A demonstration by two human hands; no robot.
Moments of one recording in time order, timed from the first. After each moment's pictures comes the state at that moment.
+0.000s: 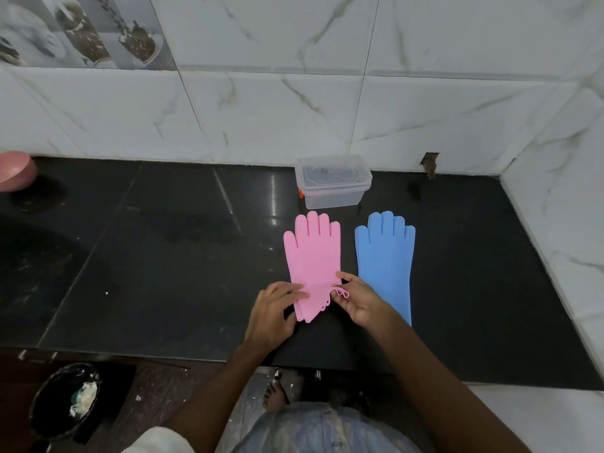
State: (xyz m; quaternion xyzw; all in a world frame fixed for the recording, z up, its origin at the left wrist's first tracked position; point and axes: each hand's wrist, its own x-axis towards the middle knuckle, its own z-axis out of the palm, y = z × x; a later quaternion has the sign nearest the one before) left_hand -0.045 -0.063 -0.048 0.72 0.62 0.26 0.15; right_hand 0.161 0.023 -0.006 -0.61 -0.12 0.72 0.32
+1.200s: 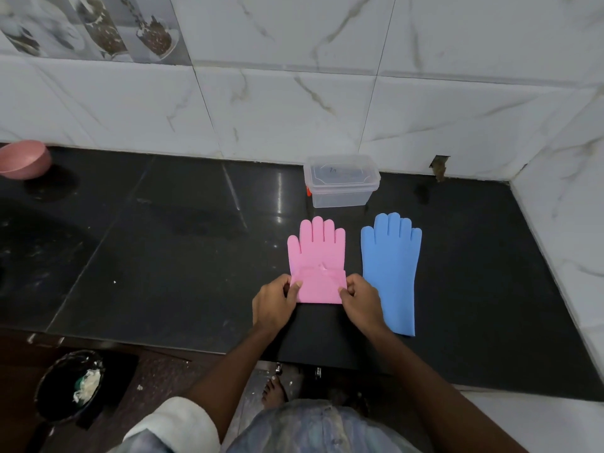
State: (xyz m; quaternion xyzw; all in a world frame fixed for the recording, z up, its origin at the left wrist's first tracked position) left_hand -0.037 -0.042 -0.045 0.55 0.77 0.23 0.23; right_hand 0.168 0.002 -0.034 -0.69 -0.61 0.37 0.16
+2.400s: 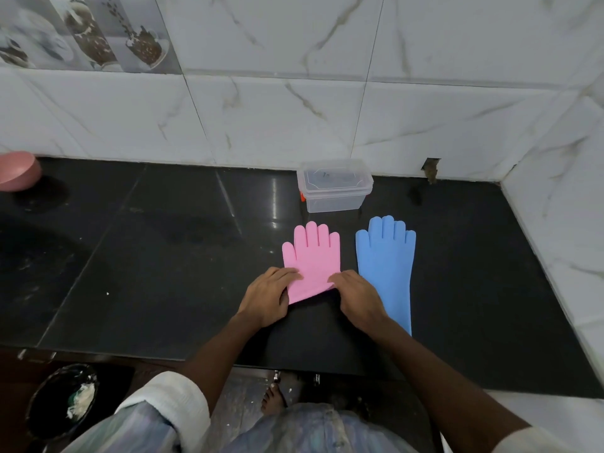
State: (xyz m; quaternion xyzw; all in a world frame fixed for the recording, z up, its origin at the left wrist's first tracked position) left_hand -0.069 -0.017 -0.031 0.77 0.61 0.14 0.13; right_hand 0.186 0.019 -0.029 -0.48 -0.86 0.13 0.13
